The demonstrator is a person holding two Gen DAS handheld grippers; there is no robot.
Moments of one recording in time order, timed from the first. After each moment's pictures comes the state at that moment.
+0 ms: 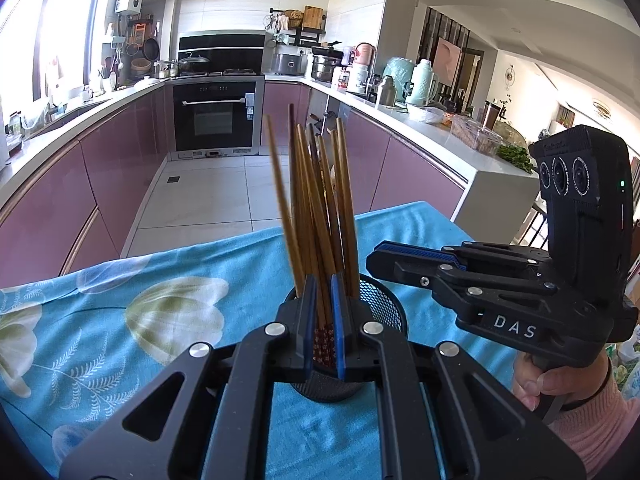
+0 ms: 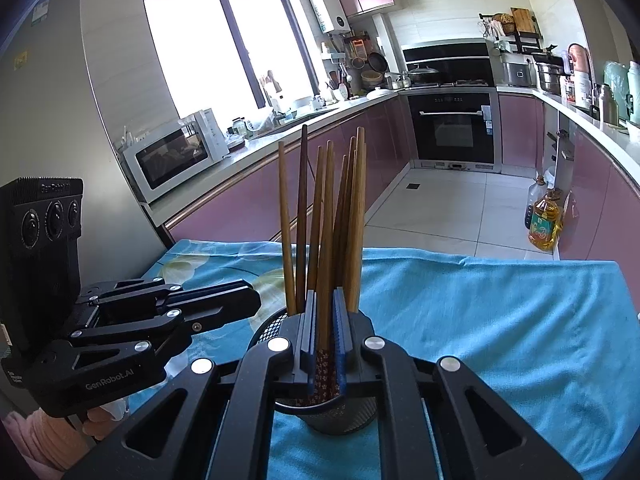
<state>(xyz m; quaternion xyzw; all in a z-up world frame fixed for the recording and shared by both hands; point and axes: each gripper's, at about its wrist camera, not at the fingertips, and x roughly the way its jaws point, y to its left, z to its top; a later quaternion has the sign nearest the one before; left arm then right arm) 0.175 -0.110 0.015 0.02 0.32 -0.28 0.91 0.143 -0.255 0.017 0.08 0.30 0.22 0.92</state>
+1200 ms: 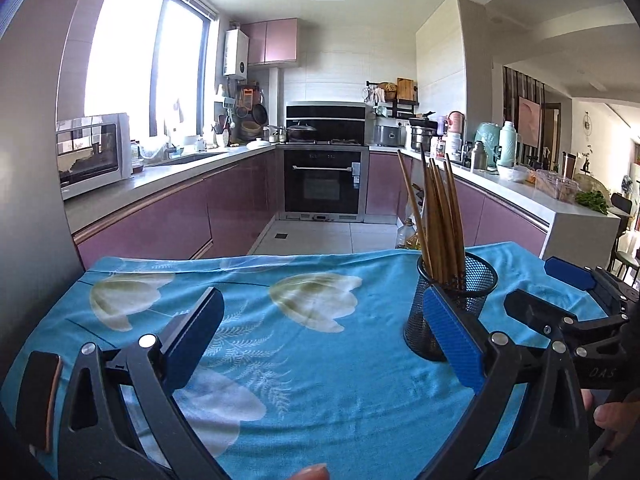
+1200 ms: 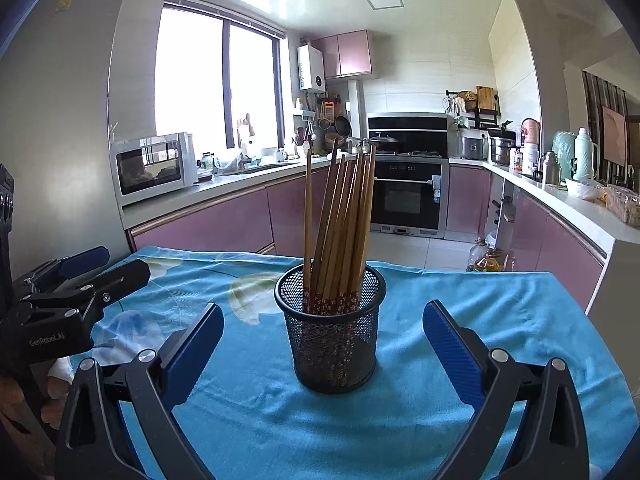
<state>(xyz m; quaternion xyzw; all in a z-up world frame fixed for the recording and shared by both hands) 0.051 -0.015 -0.008 0.01 0.17 -0.08 0.98 0.038 -0.214 -0.010 0.01 0.18 0.11 0.98</state>
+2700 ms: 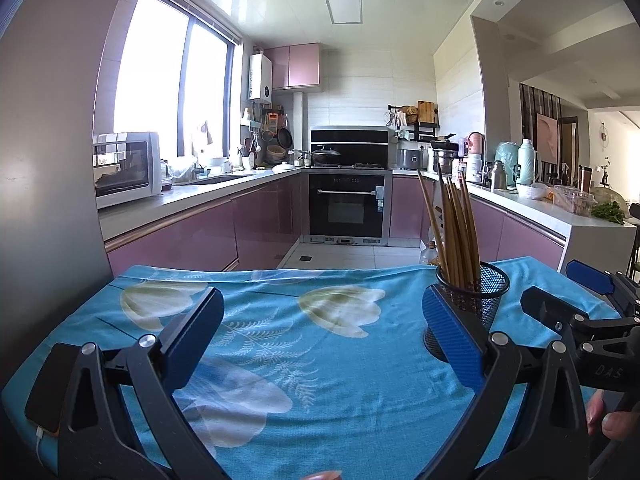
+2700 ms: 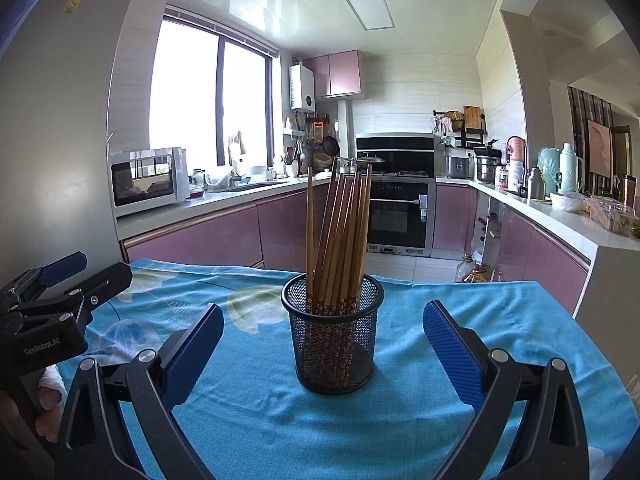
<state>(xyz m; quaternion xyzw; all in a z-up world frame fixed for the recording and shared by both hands) 0.015 -0.006 -0.003 0.01 0.13 -0.04 0.99 0.013 -0.201 -0.009 0.01 0.14 0.08 0.99</state>
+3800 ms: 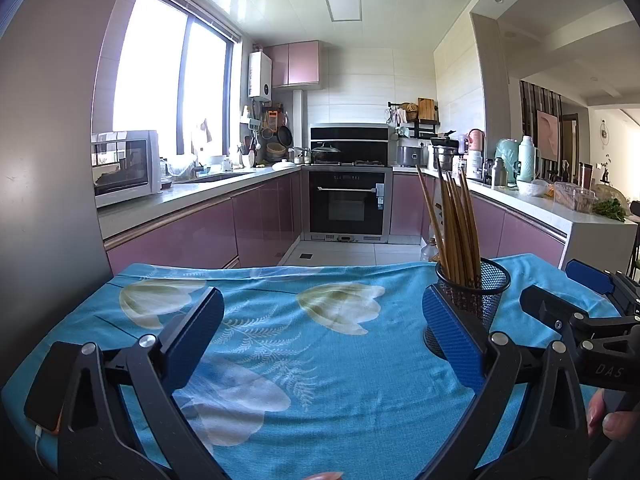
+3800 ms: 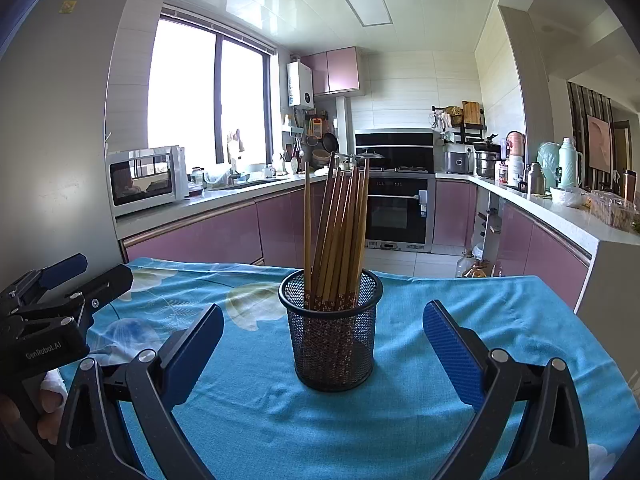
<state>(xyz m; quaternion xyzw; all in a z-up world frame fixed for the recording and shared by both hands) 0.016 -0.006 -0.004 0.01 0.13 -0.04 0.99 0.015 -0.200 -0.012 0.01 0.15 0.08 0.99</state>
